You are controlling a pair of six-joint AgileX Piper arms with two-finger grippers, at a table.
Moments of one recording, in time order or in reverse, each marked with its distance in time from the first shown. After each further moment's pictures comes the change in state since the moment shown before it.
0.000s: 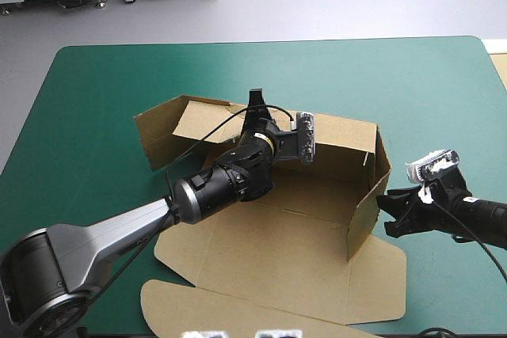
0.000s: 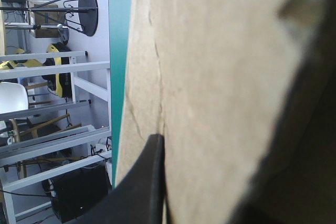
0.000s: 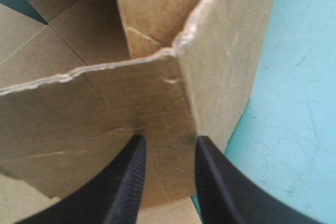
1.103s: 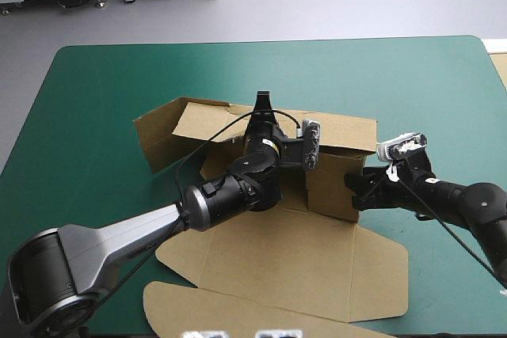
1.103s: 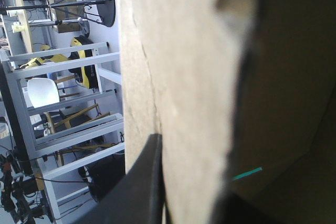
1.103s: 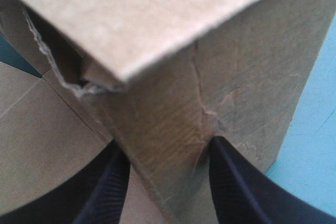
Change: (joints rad) left arm -0.041 0.017 0.004 0.128 0.073 -0.024; right arm 0.321 0.133 0.003 0.127 -0.378 0.086
